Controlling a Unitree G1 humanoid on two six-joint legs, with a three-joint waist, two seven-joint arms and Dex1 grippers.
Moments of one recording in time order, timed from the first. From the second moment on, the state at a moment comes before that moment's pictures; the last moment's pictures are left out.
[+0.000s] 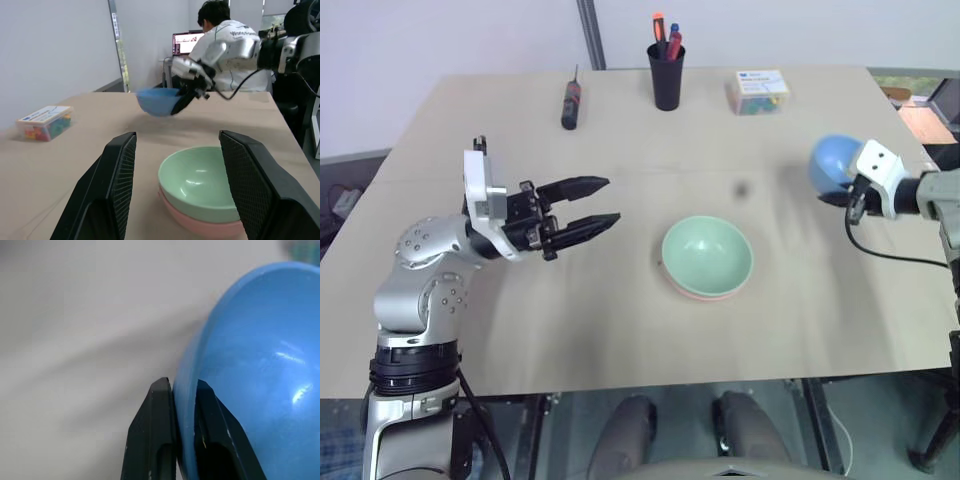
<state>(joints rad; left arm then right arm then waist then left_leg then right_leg) -0.37 0.69 0.23 -0.14 -0.69 0.28 -1.21 -0.82 -0.83 0.09 0.46 0.03 0.16 1.16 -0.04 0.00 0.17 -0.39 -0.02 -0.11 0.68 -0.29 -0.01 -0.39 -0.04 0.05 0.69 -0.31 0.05</state>
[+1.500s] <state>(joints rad) -0.37 0.70 0.20 -0.06 -0.57 0.28 -1.12 -0.52 -0.88 0.03 -0.42 0.47 0.65 1.17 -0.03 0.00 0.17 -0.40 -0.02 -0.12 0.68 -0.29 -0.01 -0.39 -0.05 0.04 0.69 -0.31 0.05</state>
